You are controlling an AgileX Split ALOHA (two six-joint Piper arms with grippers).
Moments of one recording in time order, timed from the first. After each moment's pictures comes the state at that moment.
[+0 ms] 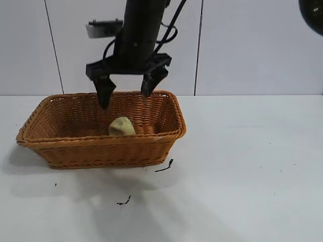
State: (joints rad) left arm -0.04 0.00 -0.50 0.08 1.07 -0.06; right arm 0.59 2.41 -2.35 0.06 1.14 -0.02
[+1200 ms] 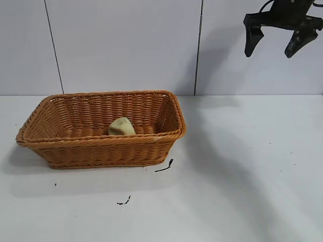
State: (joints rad) left arm -0.04 0.00 -0.50 0.08 1.07 -0.06; right arm -0.01 2.28 -2.30 0.07 1.21 -0.04
